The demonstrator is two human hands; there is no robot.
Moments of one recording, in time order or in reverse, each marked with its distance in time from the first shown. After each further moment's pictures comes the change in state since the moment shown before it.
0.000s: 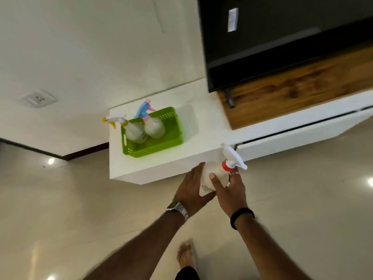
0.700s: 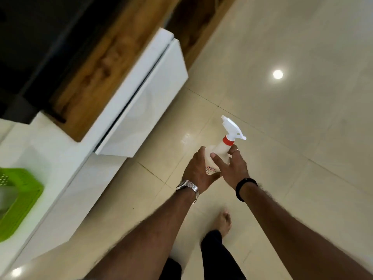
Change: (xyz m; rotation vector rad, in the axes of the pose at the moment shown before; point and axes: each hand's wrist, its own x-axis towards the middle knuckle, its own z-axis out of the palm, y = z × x) left_hand 0.000 0.291 0.349 0.113 -0.519 0.248; right_hand -0.066 0.205 -0.388 0.266 0.476 0.337
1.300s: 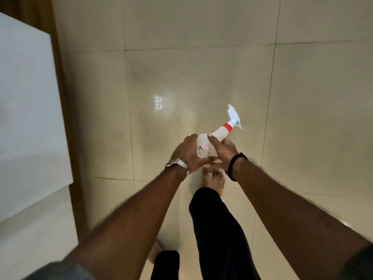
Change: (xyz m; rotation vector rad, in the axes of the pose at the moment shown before) left_hand 0.070 -0.055 0.253 0.571 -0.651 0.134; right_hand 0.051 0.300 -0.050 0.732 0.222 0.803
